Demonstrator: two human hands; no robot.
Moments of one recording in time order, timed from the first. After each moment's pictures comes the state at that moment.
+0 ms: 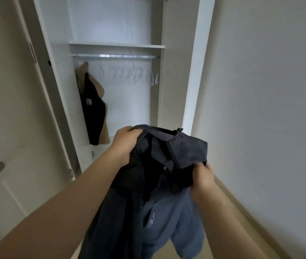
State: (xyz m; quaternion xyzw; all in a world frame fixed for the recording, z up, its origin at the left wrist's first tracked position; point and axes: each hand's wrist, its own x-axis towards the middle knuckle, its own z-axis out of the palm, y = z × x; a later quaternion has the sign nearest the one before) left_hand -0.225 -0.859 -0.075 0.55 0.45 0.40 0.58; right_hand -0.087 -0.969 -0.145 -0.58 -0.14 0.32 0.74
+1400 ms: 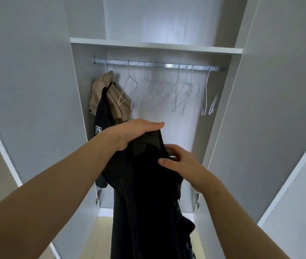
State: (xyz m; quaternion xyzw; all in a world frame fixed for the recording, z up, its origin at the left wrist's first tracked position) left_hand -0.018 -0.286 -0.042 0.65 0.47 0.24 0.55; right_hand 0.155 -0.347 -0.112 -0.49 -0.62 0.46 0.40
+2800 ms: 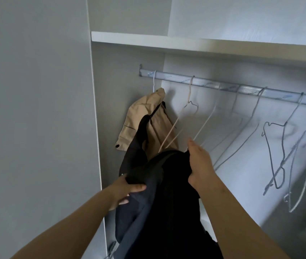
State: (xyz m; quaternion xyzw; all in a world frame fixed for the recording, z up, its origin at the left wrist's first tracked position) left_hand -0.141 0.090 -0.200 0.35 0.63 0.39 0.57; right_hand 0.049 0.124 -0.087 -0.47 -0.37 0.61 0.52
